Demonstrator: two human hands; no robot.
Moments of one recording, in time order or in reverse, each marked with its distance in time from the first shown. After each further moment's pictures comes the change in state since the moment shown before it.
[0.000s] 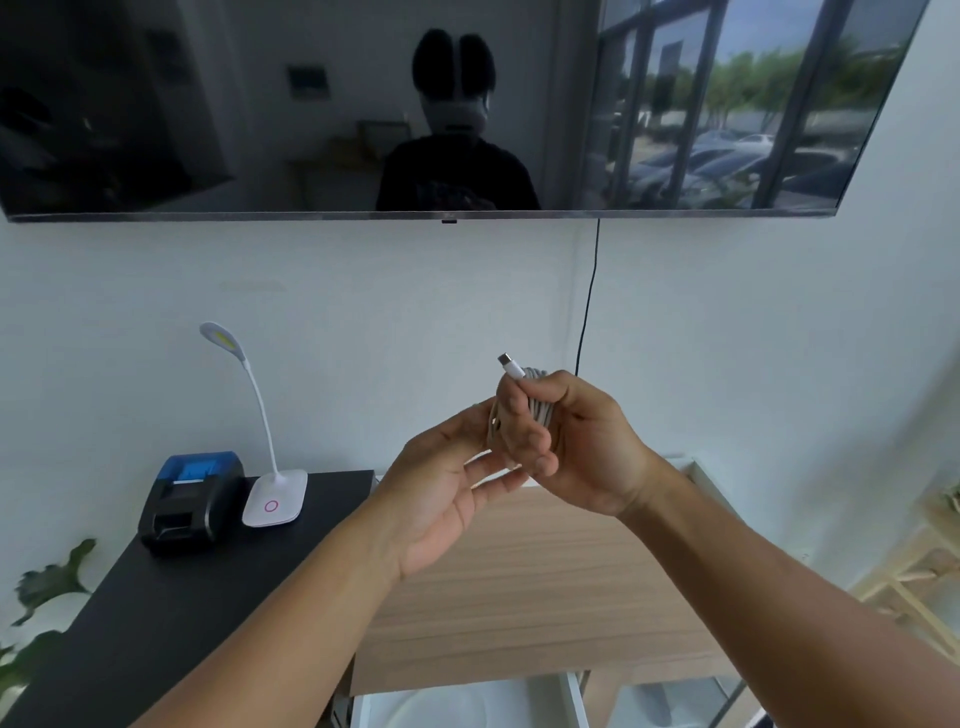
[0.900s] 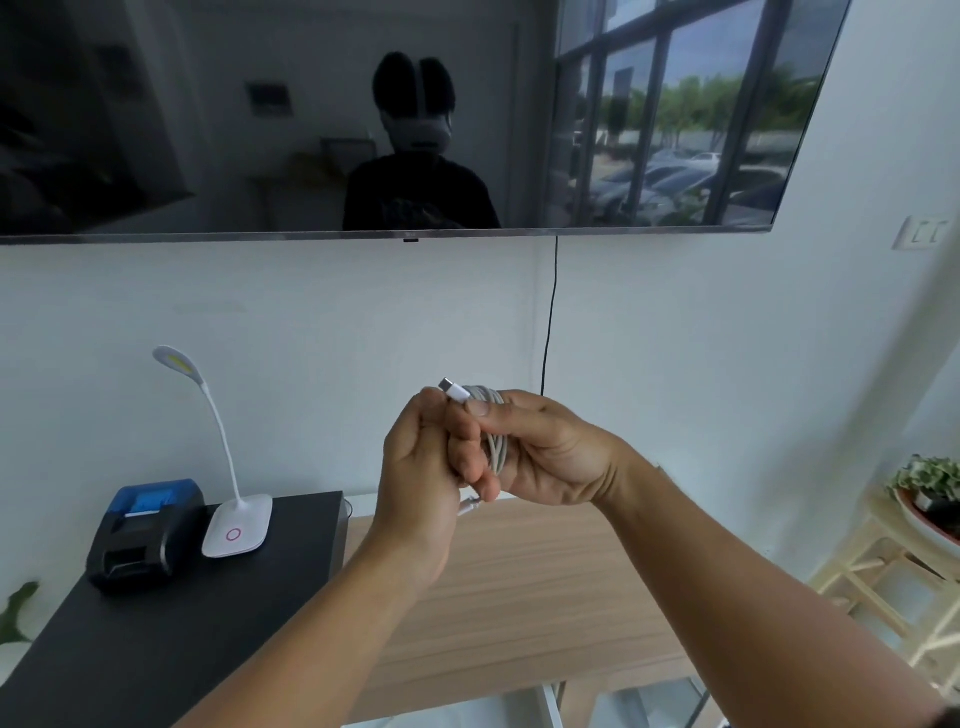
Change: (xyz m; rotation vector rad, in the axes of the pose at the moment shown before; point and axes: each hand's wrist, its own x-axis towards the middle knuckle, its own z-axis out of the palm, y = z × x) left_hand 0.007 -0.006 0.042 0.235 0.321 0.433; right_hand -0.003 -0.016 -0.003 -0.220 -0.204 0.107
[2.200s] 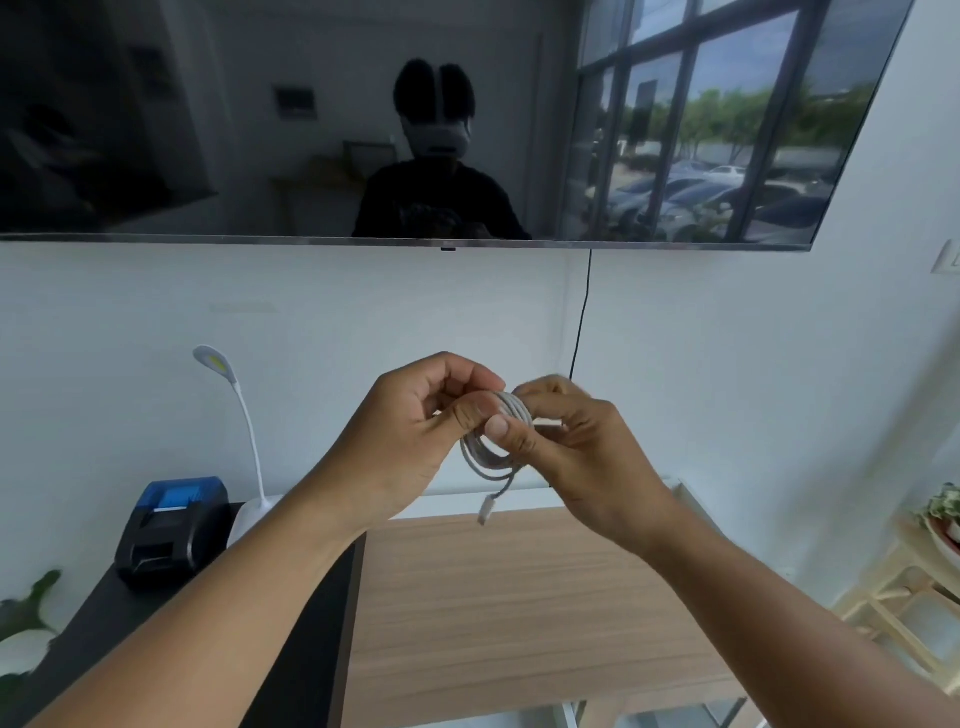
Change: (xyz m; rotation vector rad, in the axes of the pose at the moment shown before) left_hand 0.041 0.048 -0.065 0.391 -0.324 0.149; right_hand 0.002 0.007 0.029 -0.653 0.710 -0.261
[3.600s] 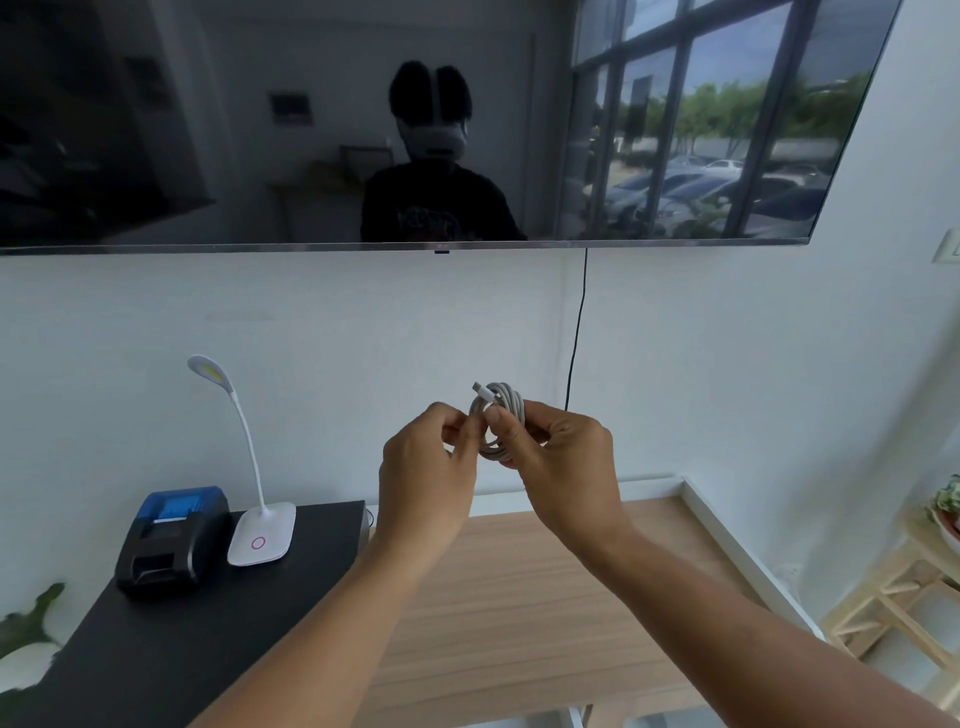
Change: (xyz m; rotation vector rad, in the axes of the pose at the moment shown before) left_hand 0.000 -0.044 0.046 0.514 0.418 -0.171; right_hand 0.010 0.037 0.026 -0.165 0.346 0.096
